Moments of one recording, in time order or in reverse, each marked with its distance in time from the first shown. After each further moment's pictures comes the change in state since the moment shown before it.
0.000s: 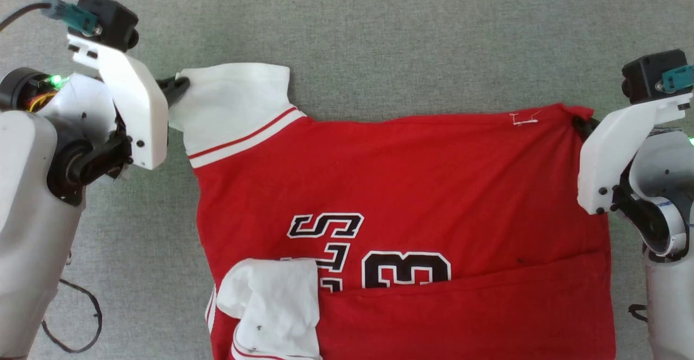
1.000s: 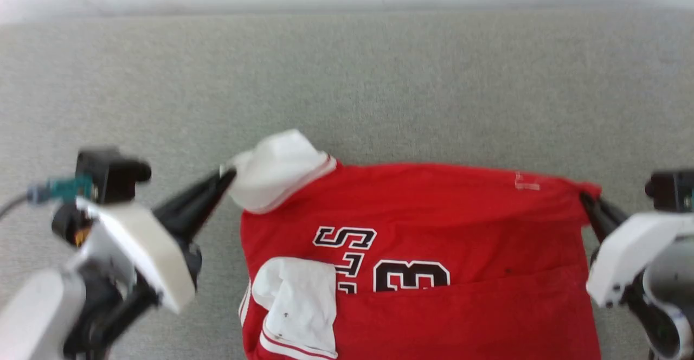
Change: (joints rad) left arm 0.513 0.078 0.056 -0.441 -0.138 0.059 -0.404; right arm 0.341 -0.004 -0.058 -0.092 0.117 0.000 -0.300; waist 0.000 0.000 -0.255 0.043
